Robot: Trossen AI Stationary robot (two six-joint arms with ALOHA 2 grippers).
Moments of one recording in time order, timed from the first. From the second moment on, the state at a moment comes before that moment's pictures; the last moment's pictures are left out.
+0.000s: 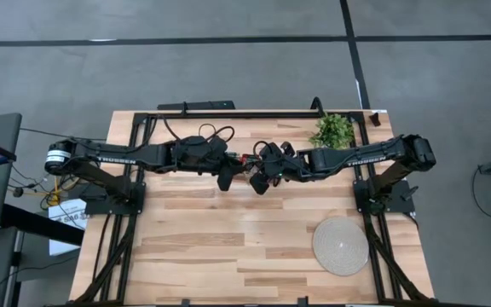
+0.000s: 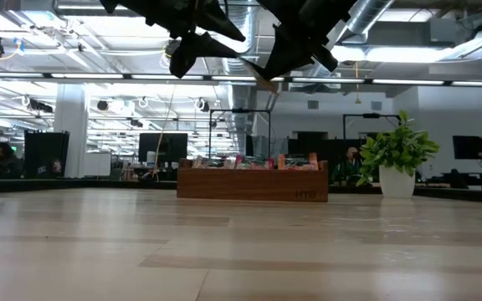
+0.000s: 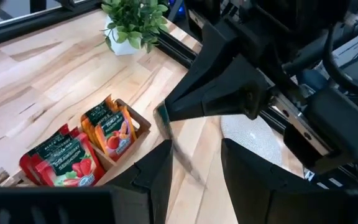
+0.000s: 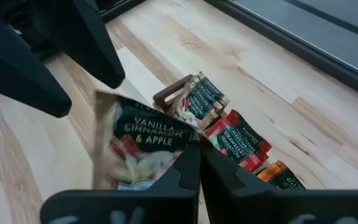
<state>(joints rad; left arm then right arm) 0.08 1.34 0.96 0.03 -0.04 -0.56 0.07 1.58 1.25 -0.47 0.44 0.55</state>
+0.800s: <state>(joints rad) 0.09 1.33 0.96 0.00 -0.05 -0.69 0.07 1.58 1.25 -0.47 0.44 0.55</state>
